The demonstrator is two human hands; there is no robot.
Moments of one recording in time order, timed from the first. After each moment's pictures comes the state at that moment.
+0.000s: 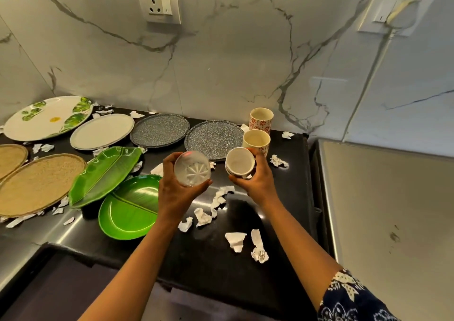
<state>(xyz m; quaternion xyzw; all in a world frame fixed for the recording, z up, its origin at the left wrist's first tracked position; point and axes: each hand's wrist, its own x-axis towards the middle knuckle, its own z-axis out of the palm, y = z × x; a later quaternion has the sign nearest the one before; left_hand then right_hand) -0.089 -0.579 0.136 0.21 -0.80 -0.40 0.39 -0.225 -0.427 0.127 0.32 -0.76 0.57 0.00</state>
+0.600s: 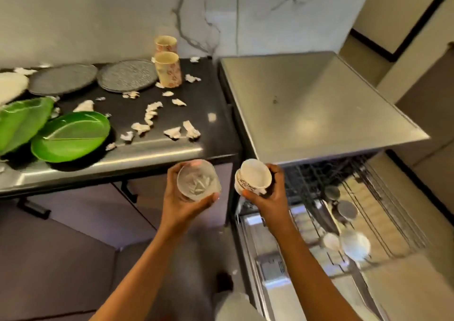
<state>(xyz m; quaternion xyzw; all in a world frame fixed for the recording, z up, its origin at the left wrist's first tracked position) 0.141 -0.378 0.096 0.00 -0.73 -0.67 0.16 0.108 -0.178 0.085 0.04 -0.70 0.72 0.03</state>
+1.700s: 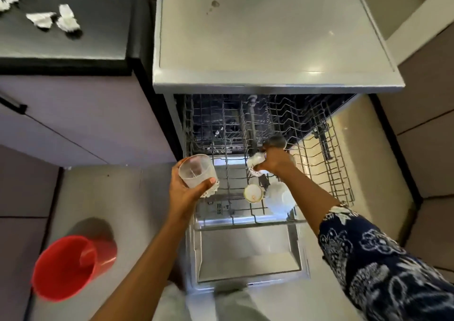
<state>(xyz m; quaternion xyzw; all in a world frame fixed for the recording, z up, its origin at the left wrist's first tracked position) 0.162 -0.078 -0.045 0.28 -0.63 -0.73 0.05 -0.004 0.122 -0.068 0.02 -0.95 0.09 -0.31</state>
